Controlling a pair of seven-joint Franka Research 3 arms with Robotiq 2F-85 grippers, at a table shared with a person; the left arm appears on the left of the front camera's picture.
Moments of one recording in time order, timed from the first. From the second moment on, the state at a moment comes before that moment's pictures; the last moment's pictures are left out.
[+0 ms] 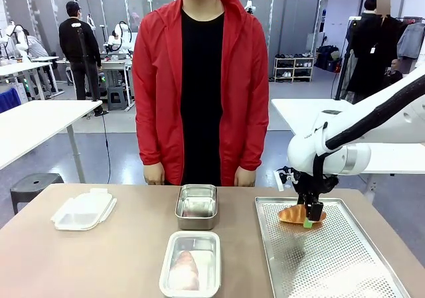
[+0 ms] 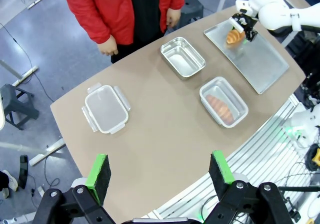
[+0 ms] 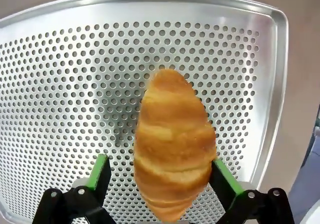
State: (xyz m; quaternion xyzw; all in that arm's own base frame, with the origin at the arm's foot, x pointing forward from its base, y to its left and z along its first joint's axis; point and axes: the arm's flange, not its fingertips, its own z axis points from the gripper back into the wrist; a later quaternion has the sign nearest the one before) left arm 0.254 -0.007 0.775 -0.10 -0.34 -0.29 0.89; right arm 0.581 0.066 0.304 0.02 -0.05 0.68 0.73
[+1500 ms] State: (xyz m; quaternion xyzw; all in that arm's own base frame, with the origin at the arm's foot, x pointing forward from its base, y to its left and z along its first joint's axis) left arm 0.254 -0.007 0.775 -0.10 -0.34 -0.29 0.89; right arm 0.591 0.067 0.296 0.03 -0.02 0.68 0.73
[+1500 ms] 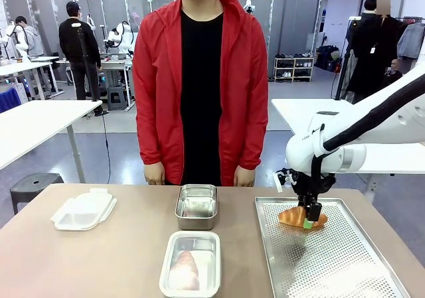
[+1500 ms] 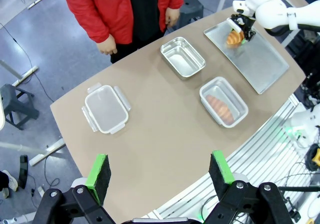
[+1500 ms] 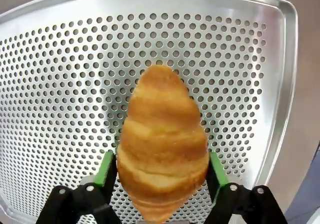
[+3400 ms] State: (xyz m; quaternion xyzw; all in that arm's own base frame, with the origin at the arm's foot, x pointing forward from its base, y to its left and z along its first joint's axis) left arm 0.254 -0.007 0.775 -0.10 -0.34 -0.29 0.89; right arm 0.581 0.339 0.430 -0.02 -0.06 0.65 0.76
